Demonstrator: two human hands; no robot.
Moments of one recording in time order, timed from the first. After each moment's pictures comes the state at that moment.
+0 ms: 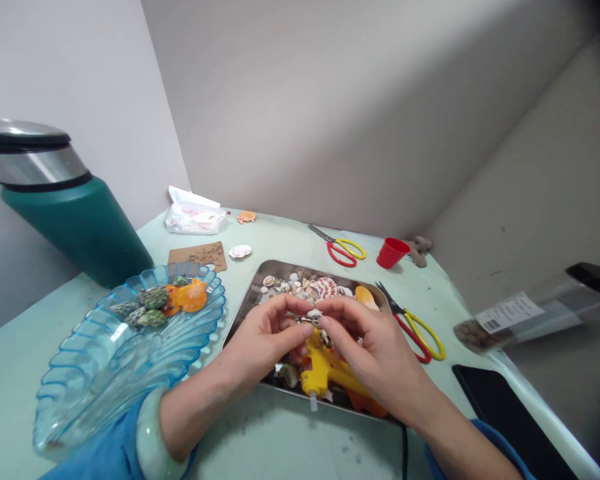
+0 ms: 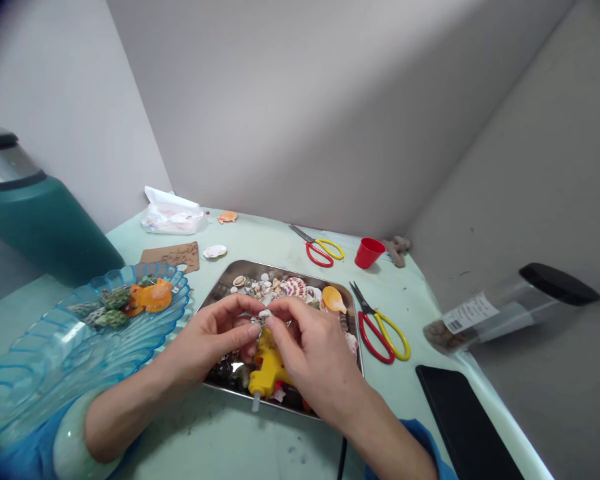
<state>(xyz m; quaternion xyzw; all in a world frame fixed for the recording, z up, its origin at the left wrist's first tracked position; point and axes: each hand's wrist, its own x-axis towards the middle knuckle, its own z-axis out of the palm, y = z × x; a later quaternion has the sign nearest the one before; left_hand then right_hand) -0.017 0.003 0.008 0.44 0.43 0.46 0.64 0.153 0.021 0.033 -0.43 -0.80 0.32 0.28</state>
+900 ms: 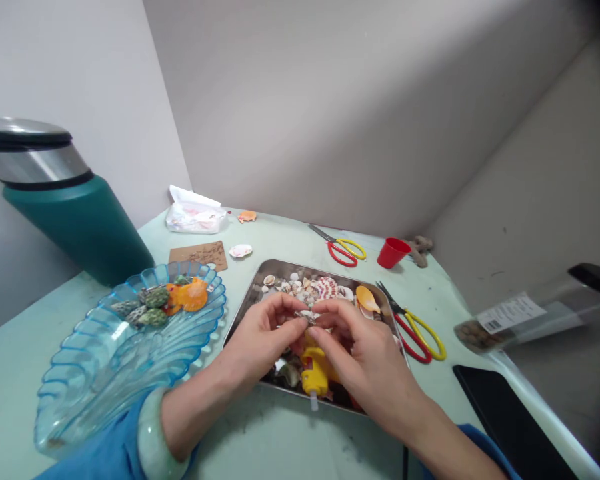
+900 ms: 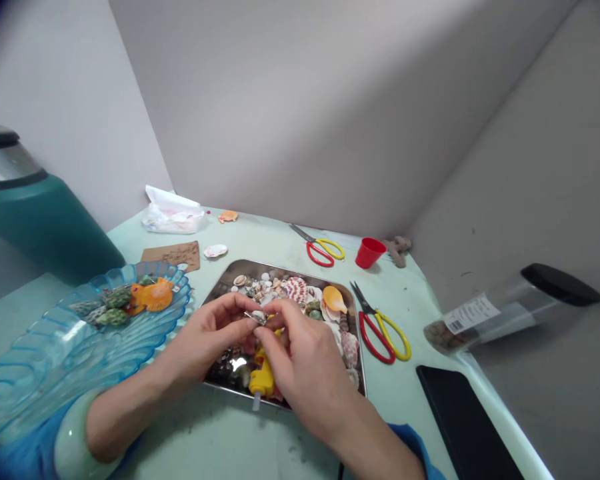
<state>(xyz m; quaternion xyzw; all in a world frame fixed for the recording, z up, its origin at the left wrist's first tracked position) -0.015 0.005 0.009 0.43 0.46 0.49 0.60 0.145 0.015 0.023 -0.42 -0.80 0.29 0.32</state>
